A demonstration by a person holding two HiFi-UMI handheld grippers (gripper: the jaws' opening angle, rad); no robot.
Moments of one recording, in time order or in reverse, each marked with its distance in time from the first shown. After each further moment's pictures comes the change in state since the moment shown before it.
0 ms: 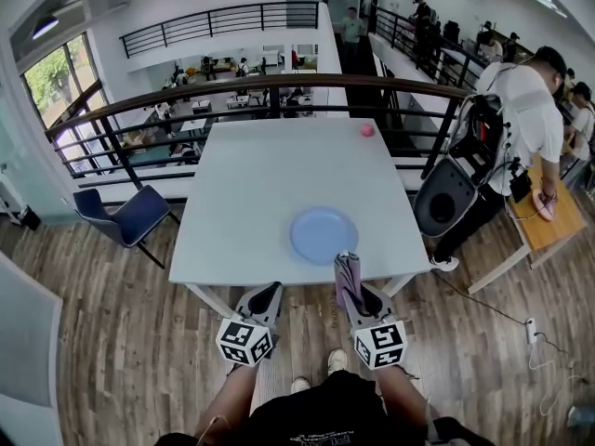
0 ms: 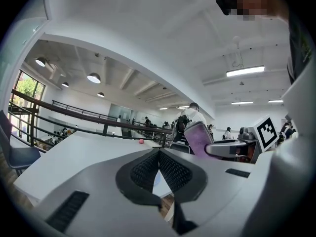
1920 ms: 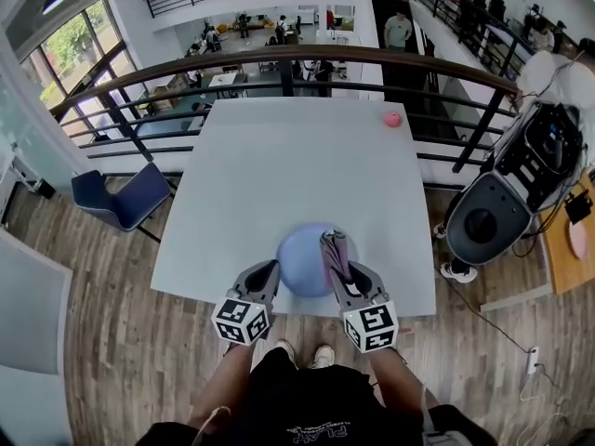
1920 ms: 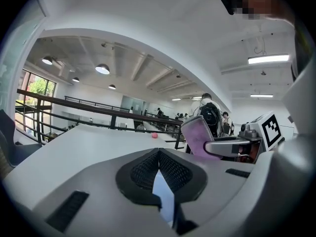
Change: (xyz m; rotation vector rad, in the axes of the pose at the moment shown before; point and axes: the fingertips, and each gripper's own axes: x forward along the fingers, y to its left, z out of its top) left arm 0.224 0.084 -0.006 -0.033 0.109 0.149; right arm 0.202 -0.142 -0.001 0.032 0.052 0.202
